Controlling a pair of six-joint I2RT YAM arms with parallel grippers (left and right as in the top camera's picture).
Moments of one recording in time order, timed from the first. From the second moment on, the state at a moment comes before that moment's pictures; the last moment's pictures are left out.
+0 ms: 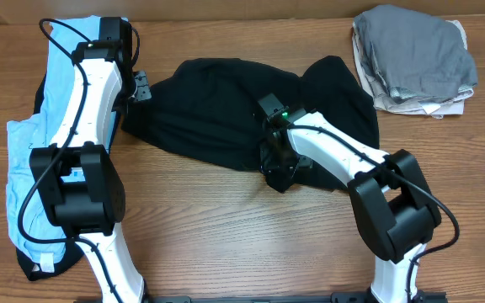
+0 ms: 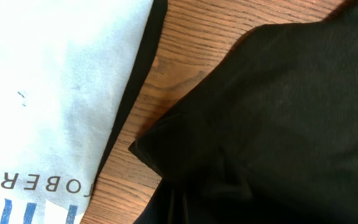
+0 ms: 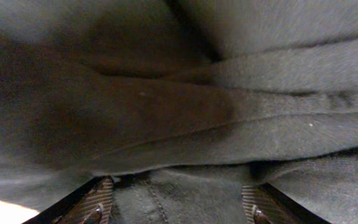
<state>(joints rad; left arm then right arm) 0.03 2.12 1.84 -1.06 -0.15 -0.26 0.56 2.03 1.42 -0.95 0.07 0.51</state>
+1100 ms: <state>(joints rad) 0.03 2.12 1.93 -1.21 -0.14 -0.26 0.39 1.95 1.65 -1.26 0.10 0.51</state>
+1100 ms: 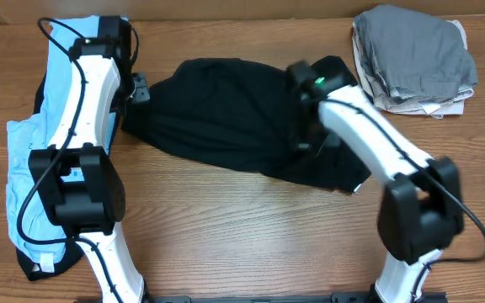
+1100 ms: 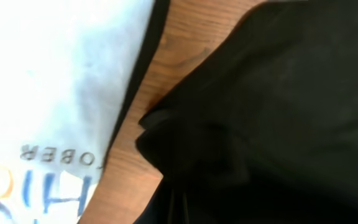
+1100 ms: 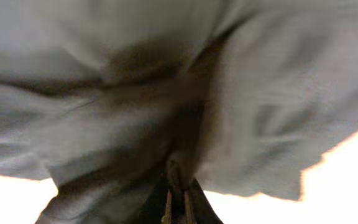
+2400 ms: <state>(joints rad) 0.02 1.66 3.04 -1.69 -0.02 -0.18 0.04 1.30 2.61 -1.64 0.08 0.22</state>
